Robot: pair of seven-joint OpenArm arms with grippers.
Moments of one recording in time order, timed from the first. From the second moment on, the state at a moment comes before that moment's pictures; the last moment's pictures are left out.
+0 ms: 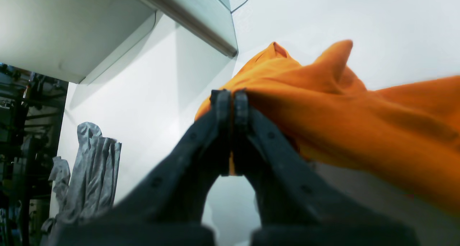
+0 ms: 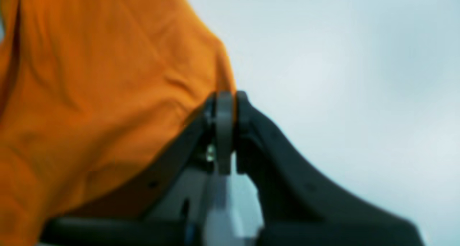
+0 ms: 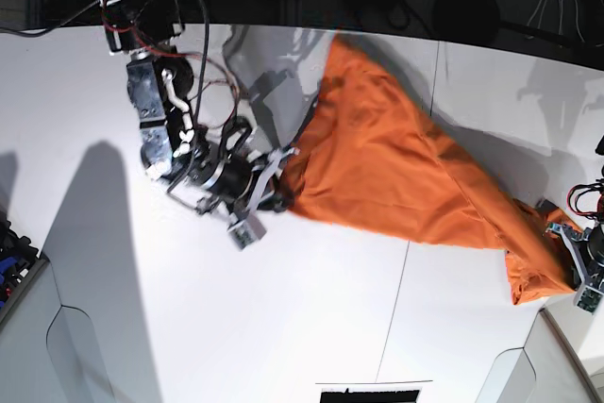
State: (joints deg) left arm -13.0 -54.0 9.8 87.3 -18.9 -4.7 33.0; right arm 13.8 1.9 -10.7 73.1 15.0 28.8 -35.7
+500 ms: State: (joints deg) left arm -13.0 -51.9 9.8 87.3 -19.5 -4.7 33.0; right arm 20.9 2.2 -3.0 86.1 33.5 34.0 -55.9
